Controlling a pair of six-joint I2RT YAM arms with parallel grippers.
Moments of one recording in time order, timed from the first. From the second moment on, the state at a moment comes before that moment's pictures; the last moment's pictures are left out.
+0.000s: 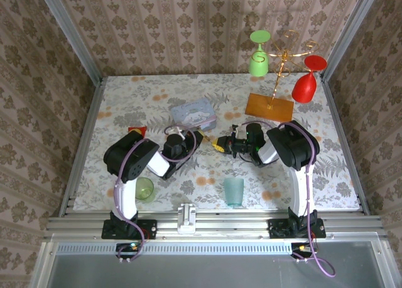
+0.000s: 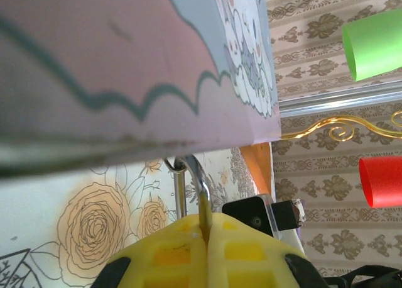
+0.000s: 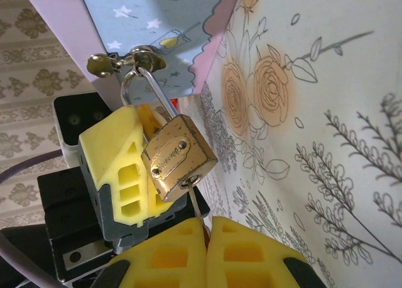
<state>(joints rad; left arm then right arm) -0.66 1.98 0.58 1.18 0.12 -1.27 0.35 2.10 0.72 1.01 -0.87 1.32</state>
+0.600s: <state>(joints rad) -0.67 1.89 0.58 0.92 0.15 -1.11 0.37 2.08 0.72 0.94 -0.82 1.26</state>
